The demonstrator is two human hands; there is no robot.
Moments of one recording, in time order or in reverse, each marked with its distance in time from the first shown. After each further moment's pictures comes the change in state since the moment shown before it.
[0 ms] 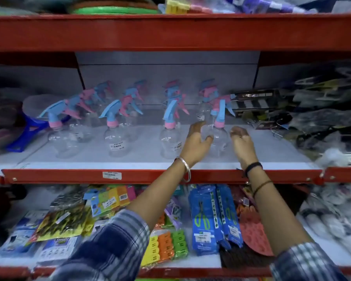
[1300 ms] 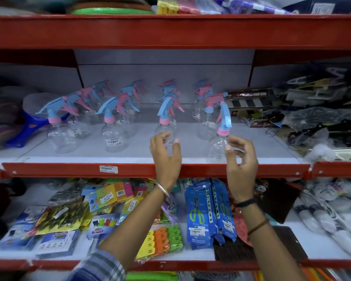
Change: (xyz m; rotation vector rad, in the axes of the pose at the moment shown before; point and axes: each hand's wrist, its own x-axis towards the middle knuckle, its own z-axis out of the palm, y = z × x) left_hand -0.070 -0.006 -0.015 -0.103 0.550 0.055; right_hand -0.105 -0.009 -0.023 0.134 0.187 -0.458
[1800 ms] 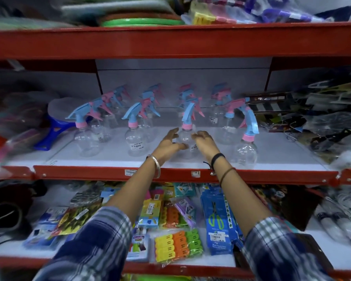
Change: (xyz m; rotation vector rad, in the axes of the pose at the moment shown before) left_hand 0.098 -0.037 -0.050 0.111 -0.613 -0.399; right_hand 0.042 0.014 0.148 -0.131 -0.546 0.598
